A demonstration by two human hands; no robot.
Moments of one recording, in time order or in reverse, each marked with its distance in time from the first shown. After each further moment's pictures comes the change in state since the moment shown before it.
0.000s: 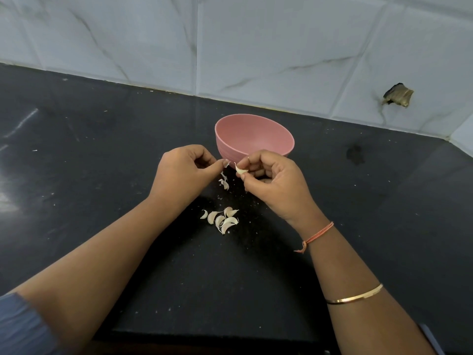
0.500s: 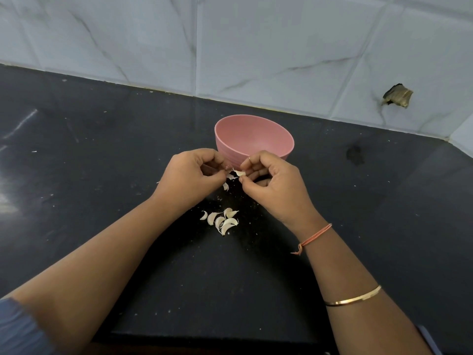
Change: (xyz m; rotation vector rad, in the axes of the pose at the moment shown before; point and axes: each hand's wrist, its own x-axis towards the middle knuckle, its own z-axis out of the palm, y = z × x) left_hand -0.002 0.001 0.000 -0.130 -0.183 0.092; right_hand -0.001 0.002 0.001 -0.126 0.037 -0.026
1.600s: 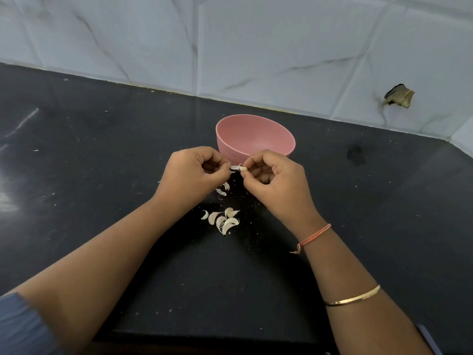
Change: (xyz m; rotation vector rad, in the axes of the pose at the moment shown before) left_hand -0.002 0.004 0.002 0.007 0.115 0.030; right_hand 0.001 -0.002 0.001 -0.031 0.082 -0.084
